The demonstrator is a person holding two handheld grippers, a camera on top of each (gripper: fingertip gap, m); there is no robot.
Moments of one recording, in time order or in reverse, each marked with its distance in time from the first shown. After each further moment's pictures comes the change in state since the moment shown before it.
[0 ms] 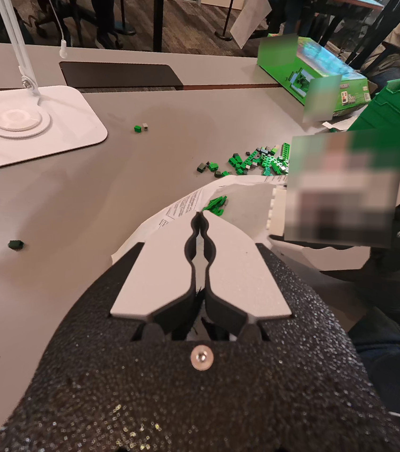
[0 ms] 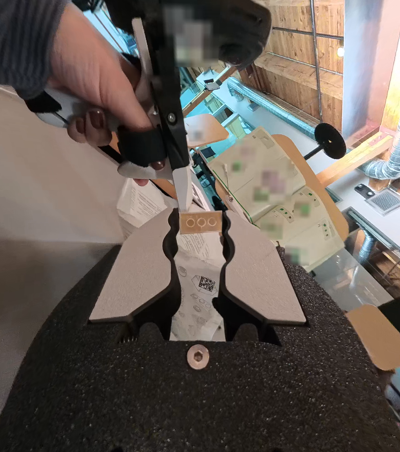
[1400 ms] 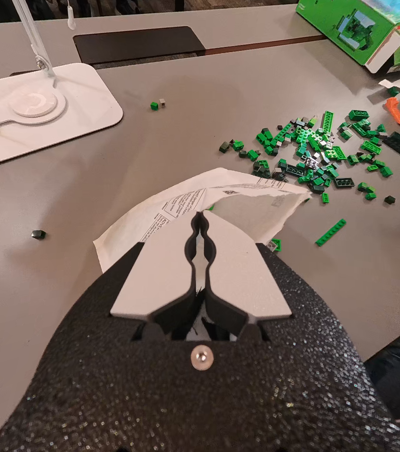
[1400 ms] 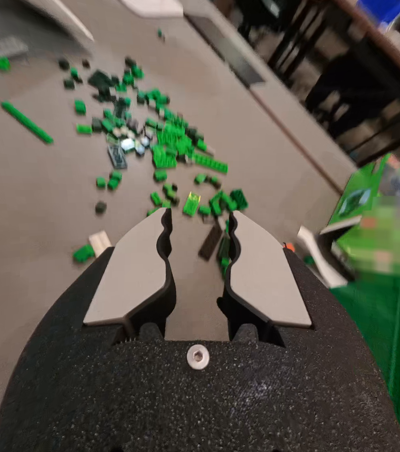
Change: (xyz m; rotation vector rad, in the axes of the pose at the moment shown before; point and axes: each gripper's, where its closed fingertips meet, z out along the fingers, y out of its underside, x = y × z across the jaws) left arm -0.014 0.017 0.018 -0.103 -0.116 0.070; right arm 0.074 0.159 -0.337 -0.848 0.066 0.568
